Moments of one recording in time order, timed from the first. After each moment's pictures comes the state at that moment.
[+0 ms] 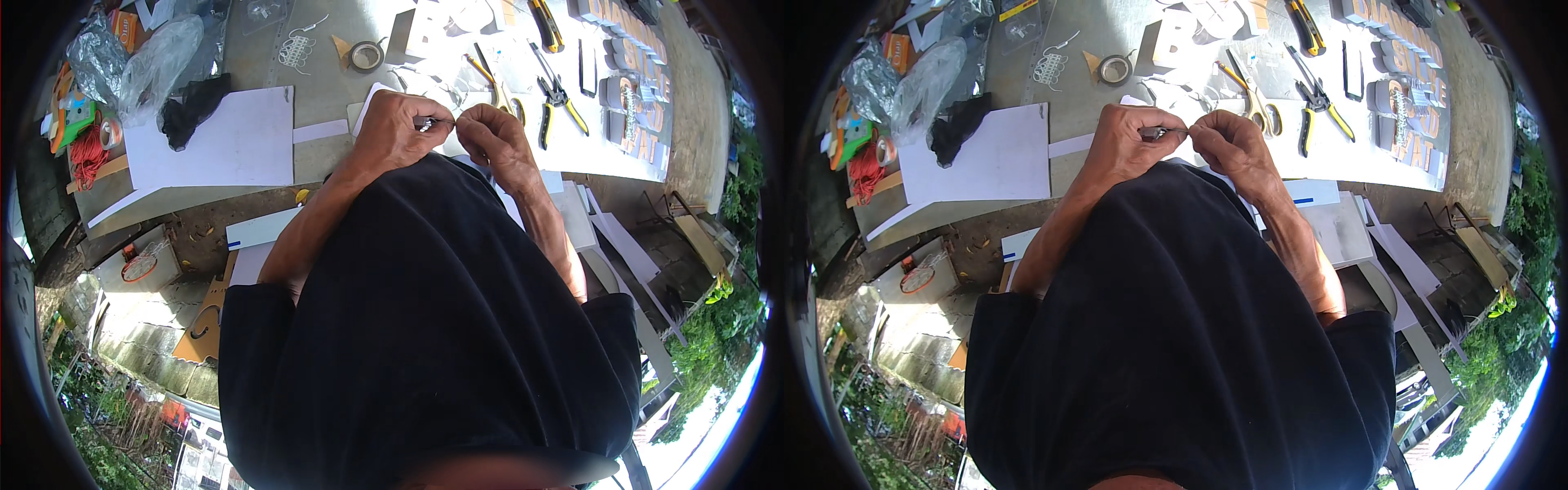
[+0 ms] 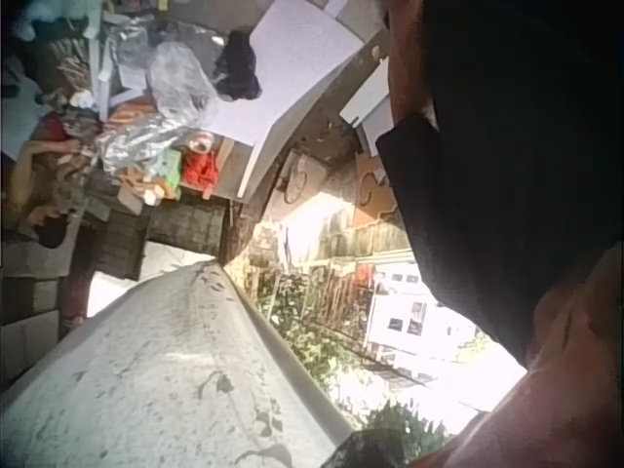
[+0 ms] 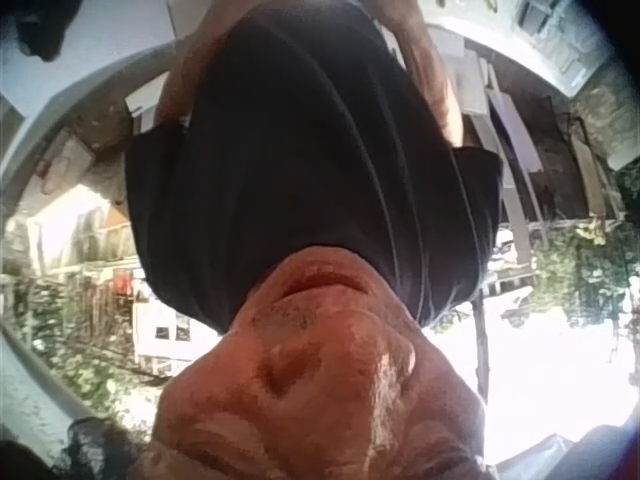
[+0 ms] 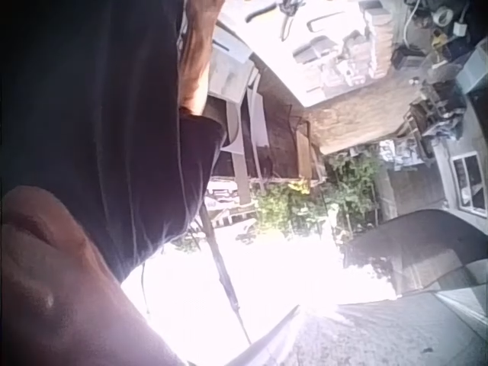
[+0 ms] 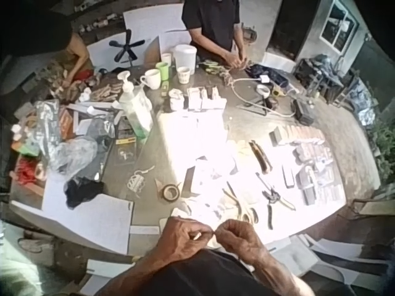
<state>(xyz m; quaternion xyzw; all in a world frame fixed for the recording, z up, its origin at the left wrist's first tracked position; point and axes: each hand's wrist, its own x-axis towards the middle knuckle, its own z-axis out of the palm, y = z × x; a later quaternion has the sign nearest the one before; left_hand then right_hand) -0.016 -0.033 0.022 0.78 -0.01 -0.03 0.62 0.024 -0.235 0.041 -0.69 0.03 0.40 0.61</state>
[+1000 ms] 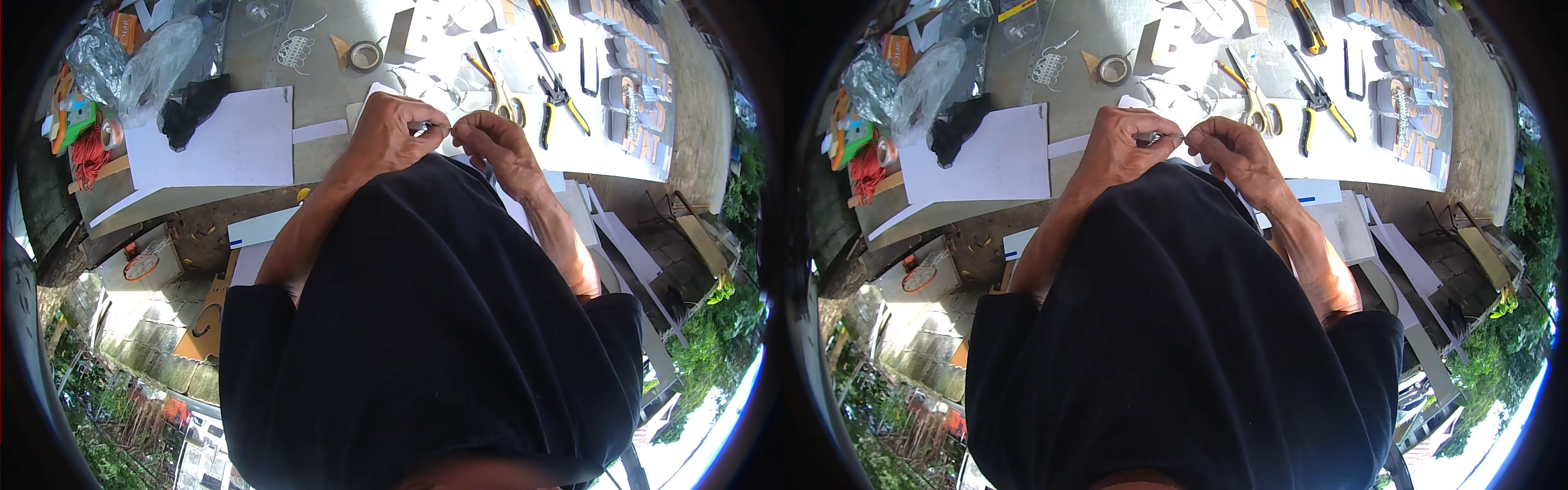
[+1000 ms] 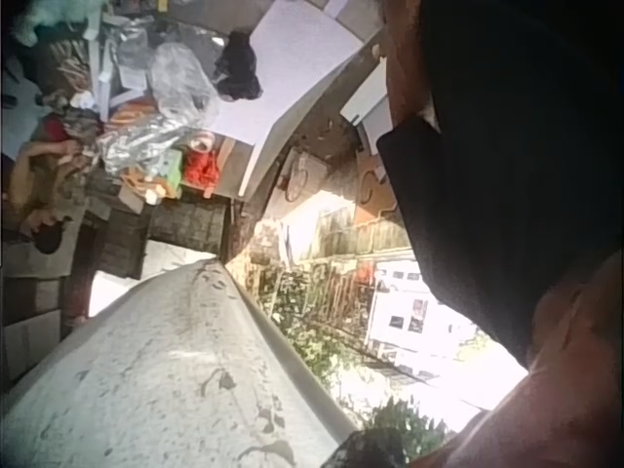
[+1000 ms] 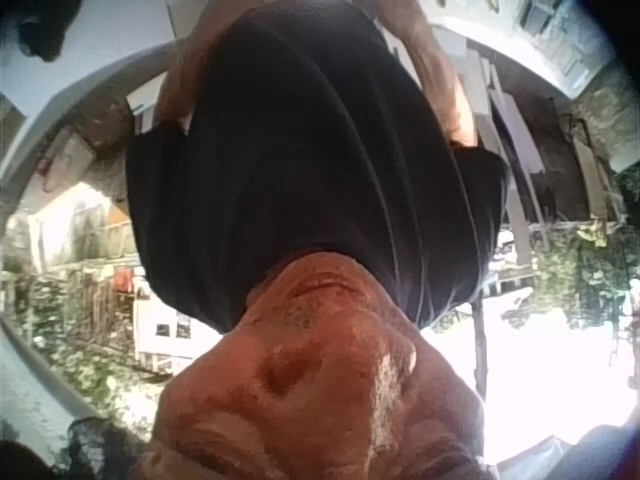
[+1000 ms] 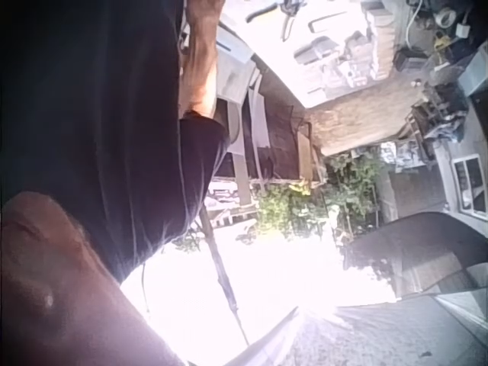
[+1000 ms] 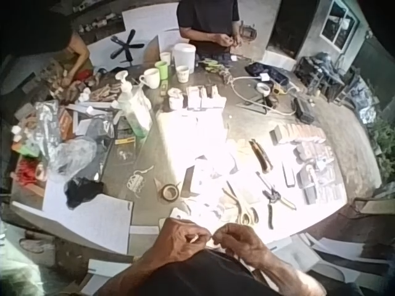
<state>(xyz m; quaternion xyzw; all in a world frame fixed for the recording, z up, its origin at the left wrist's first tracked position) -0.015 -0.027 0.023 0.83 -0.12 0.03 0.54 0.022 -0.243 0.036 -0.68 -0.02 0.41 0.61</state>
